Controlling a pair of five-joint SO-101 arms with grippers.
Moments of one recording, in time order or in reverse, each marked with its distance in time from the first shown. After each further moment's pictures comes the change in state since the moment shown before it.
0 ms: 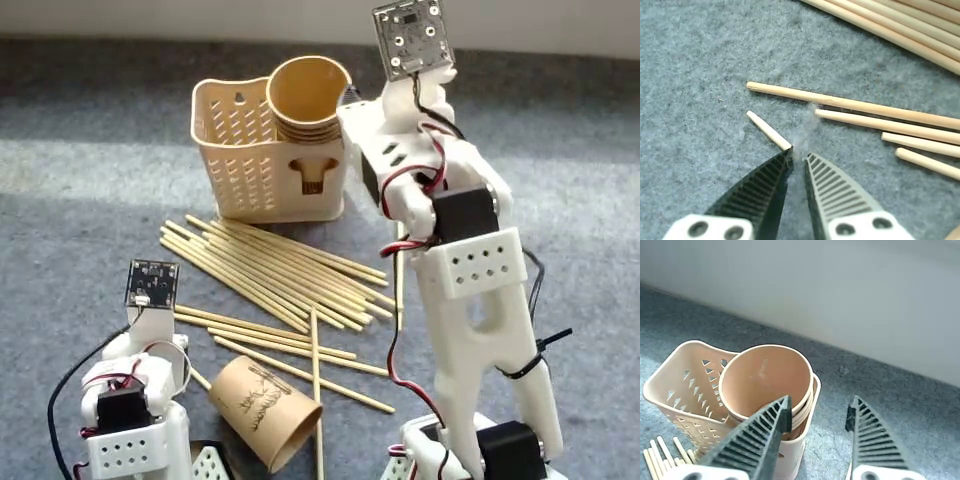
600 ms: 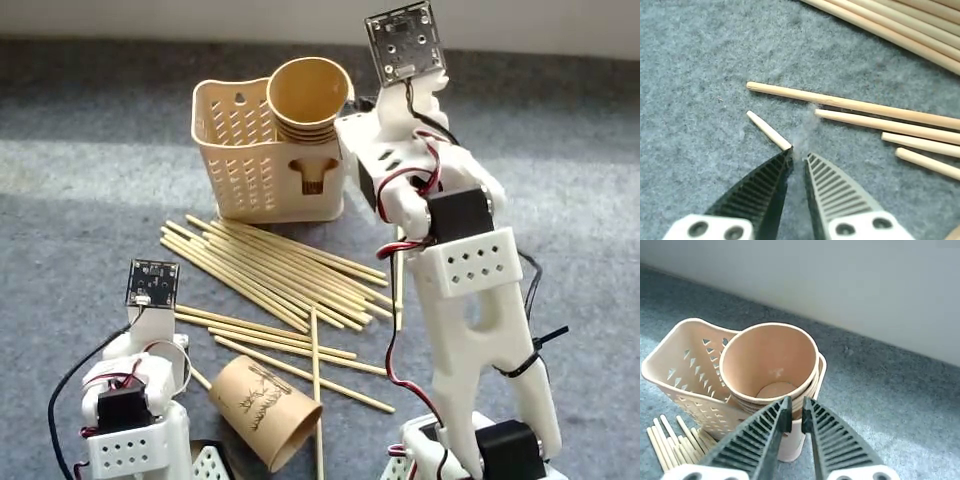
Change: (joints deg) left arm 0.0 0.0 0.0 0.0 0.0; right arm -0.2 -1.1 0.7 4.8 0.0
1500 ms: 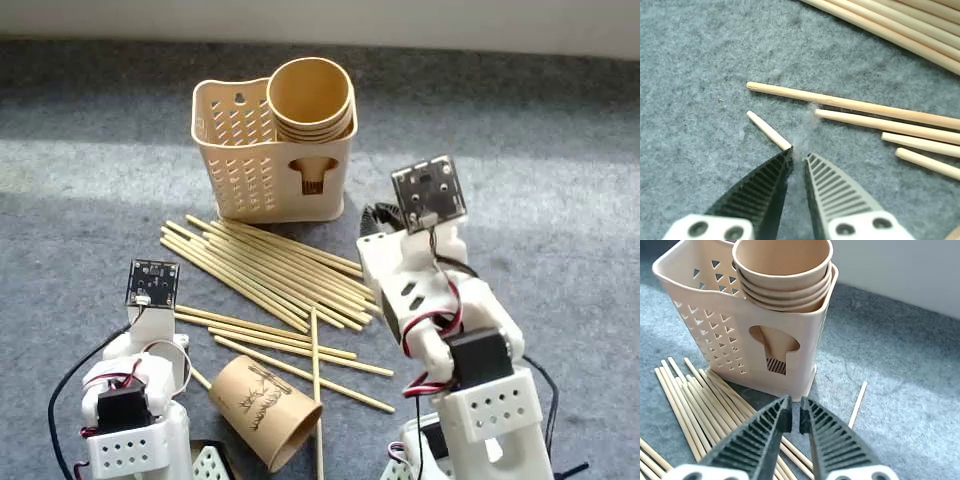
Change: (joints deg) left arm 0.0 0.0 0.0 0.0 0.0; right arm 0.0 -40.7 48.1 -7.9 0.0
